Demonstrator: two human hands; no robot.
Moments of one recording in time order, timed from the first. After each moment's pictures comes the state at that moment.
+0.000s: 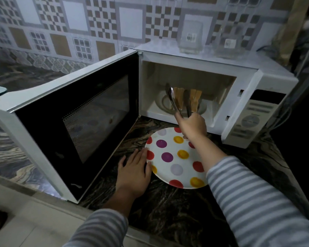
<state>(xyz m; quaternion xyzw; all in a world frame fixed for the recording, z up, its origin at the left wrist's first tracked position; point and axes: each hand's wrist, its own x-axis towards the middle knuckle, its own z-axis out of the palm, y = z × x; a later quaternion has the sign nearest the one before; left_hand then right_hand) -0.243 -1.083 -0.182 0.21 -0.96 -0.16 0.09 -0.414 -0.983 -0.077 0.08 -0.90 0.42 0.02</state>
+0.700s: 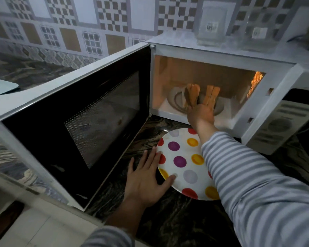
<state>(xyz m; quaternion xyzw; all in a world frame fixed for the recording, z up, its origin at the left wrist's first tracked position) -0.245 -1.084 -0.184 0.19 -0.96 -0.16 0.07 -0.479 -1.029 -0.087 0.07 -0.96 0.26 0.02</state>
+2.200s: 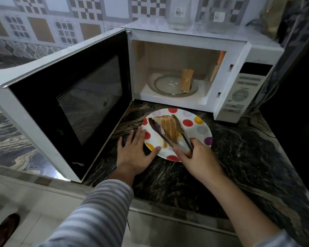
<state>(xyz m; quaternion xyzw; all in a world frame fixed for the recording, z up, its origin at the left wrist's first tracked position) -0.246 -1.083 -0.185 0.19 -0.97 -0.13 0.03 -0.289 -0.886 -0.129 0.19 -0.94 0.27 0.01</state>
